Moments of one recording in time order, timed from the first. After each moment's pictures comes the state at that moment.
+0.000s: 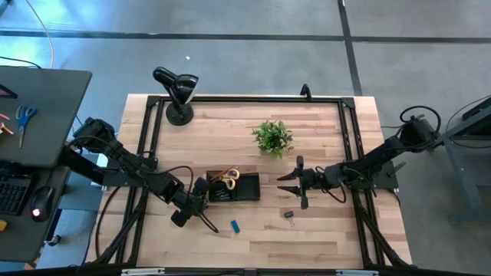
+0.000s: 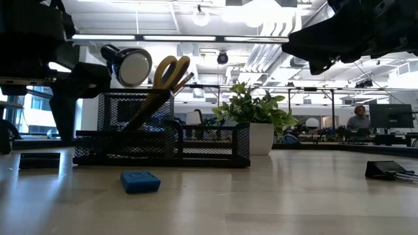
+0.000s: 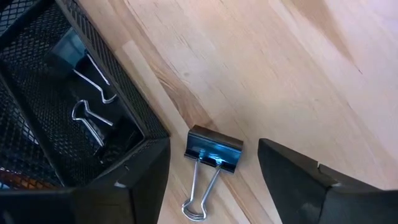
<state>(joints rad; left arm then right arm) -0.45 1.46 0.63 -0.29 -0.14 0.10 0.40 1.32 0.28 0.95 0.34 0.05</state>
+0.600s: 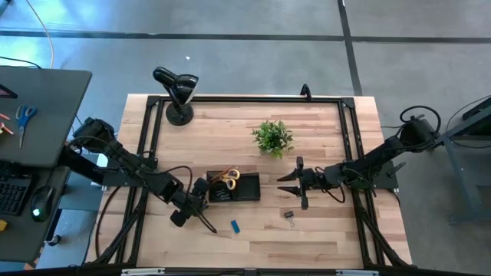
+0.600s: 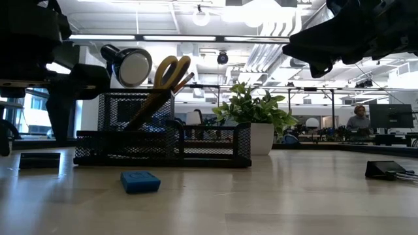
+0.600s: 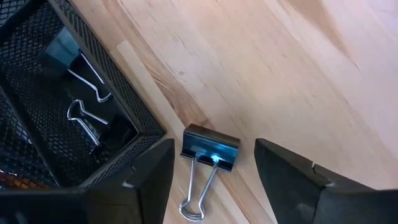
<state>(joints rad) -0.45 1.46 0.61 -0.28 -0.13 0.11 0.40 1.31 0.28 0.93 0.33 0.10</state>
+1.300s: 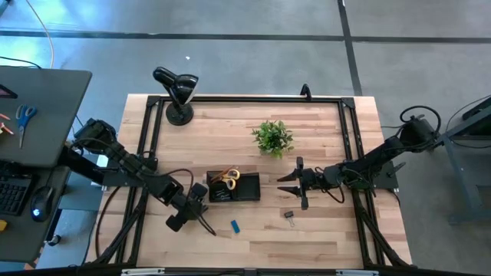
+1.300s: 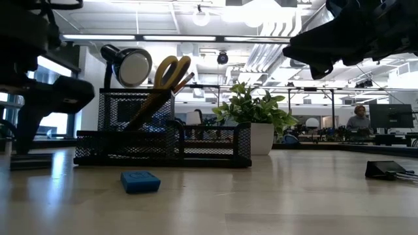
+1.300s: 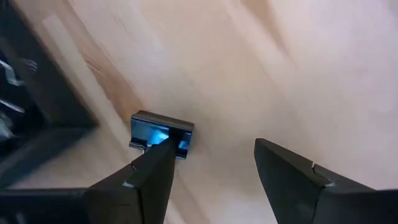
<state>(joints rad) -0.47 1.48 0.61 -0.29 0.01 -0.01 0.40 1.31 0.28 0.92 0.33 0.11</state>
